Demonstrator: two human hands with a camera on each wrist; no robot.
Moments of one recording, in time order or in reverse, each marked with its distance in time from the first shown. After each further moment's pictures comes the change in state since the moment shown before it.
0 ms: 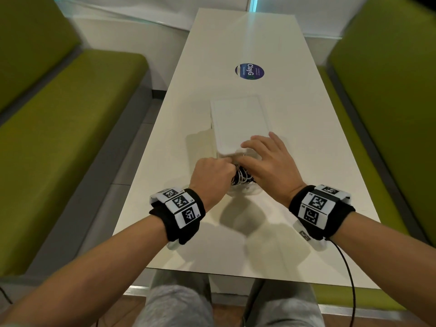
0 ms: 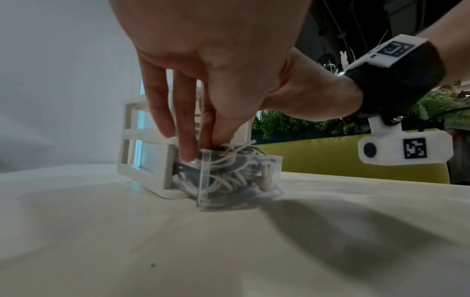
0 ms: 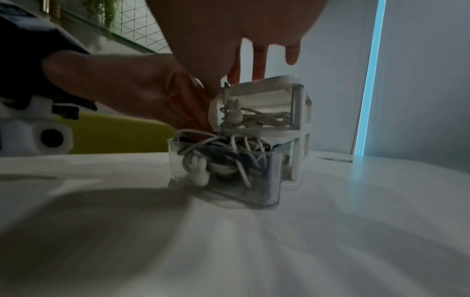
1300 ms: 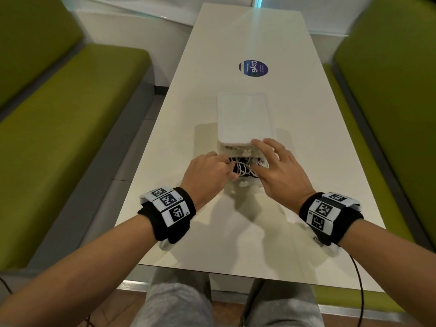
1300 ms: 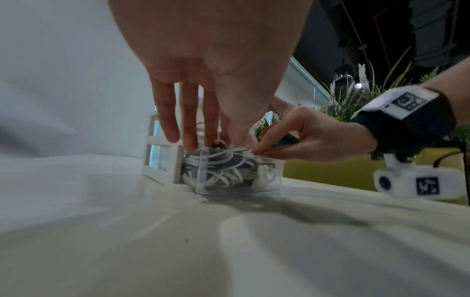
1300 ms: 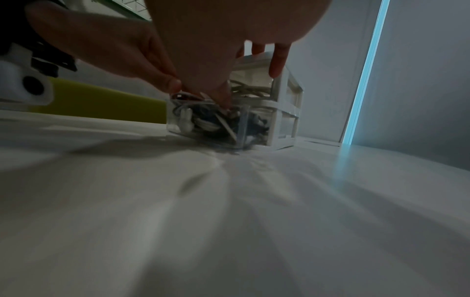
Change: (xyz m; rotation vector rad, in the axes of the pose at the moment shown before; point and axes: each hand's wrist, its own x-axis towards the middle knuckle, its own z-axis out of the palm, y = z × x) left_hand -0.009 -0.019 0.021 -0.241 0.276 0.089; right_hand -0.028 0.012 0.005 -0.061 -0.212 0.015
